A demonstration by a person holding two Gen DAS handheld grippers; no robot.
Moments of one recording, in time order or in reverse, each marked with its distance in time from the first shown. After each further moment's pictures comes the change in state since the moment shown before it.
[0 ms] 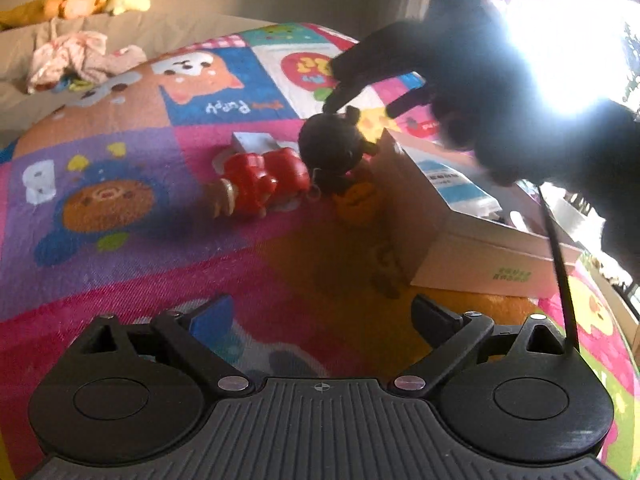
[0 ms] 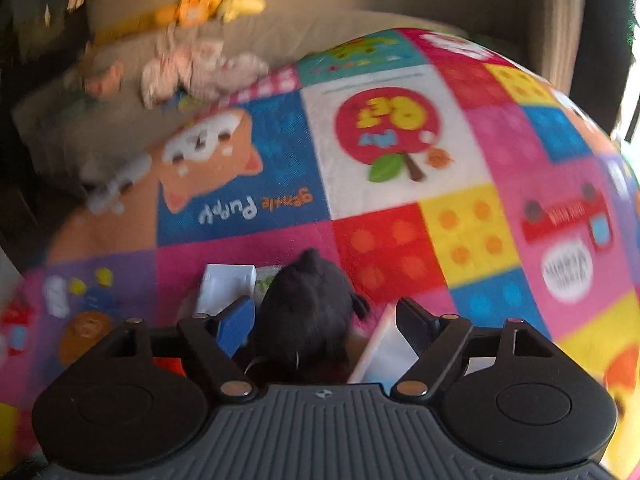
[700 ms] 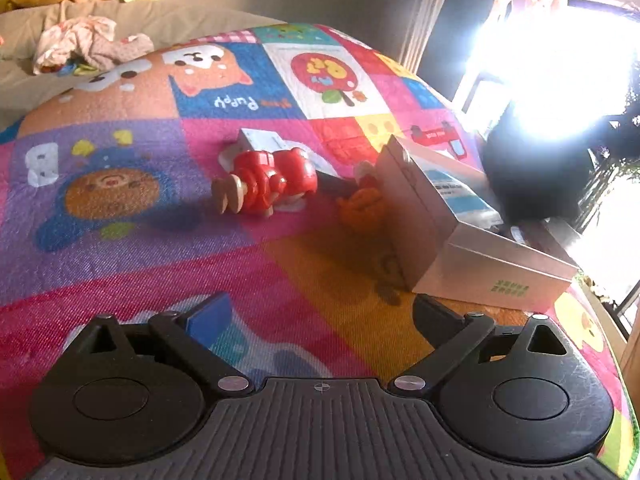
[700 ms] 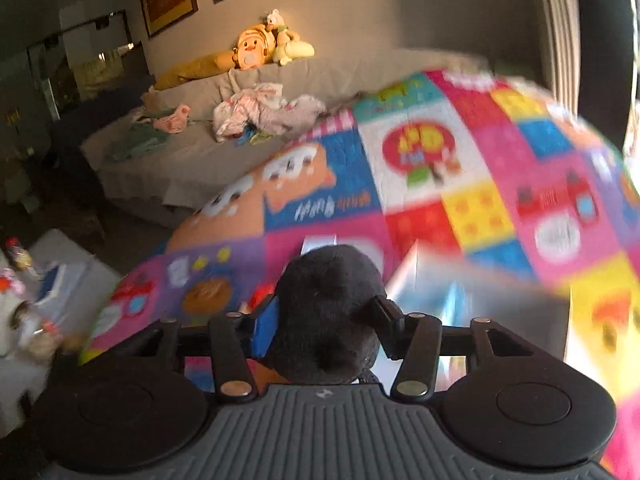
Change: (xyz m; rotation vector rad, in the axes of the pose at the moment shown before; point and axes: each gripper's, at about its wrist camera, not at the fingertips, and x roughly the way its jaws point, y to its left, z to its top) left arm -0.001 0.007 0.000 -0.046 -0.003 -0.024; right arm -0.183 -0.028 -0.092 0.091 -0.102 0.246
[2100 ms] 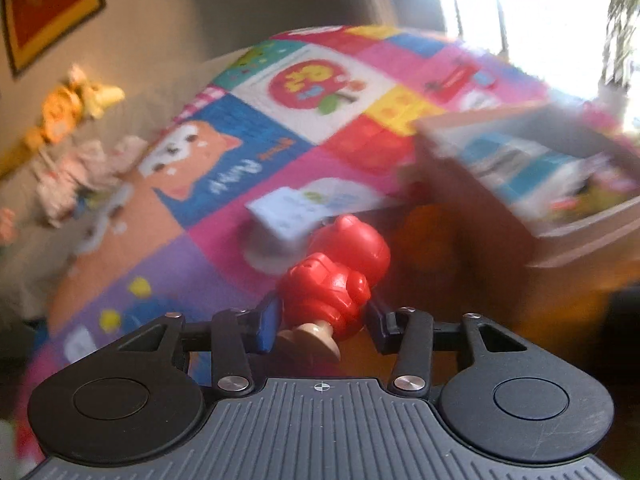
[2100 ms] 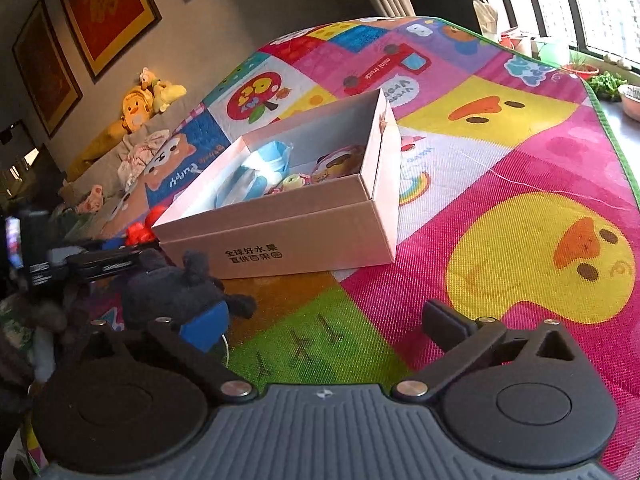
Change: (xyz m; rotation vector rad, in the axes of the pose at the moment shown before) left arm 0.044 -0.040 0.047 0.450 0.036 0.228; right arm -0.011 -0.096 -0.189 0.384 -0.147 -0.170
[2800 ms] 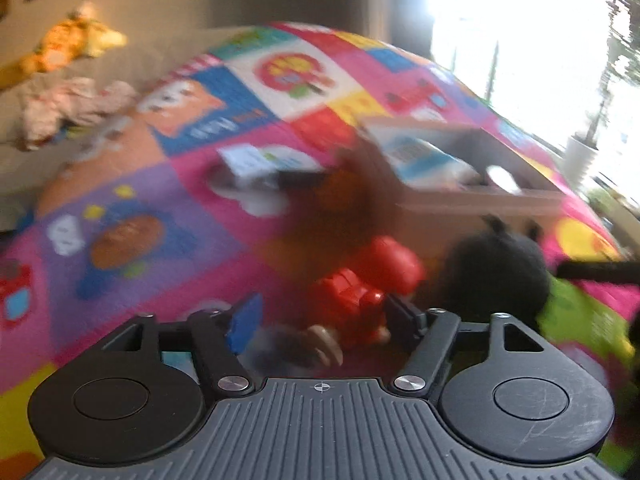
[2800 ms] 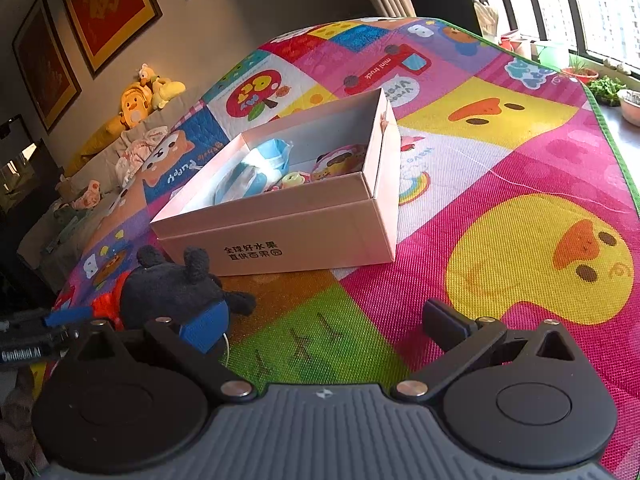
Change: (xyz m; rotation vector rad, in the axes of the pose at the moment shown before) left arm -0.073 -0.003 -0.041 -0.201 0.004 -0.082; right arm -0.001 0.004 -0.001 -0.016 0.003 -0.017
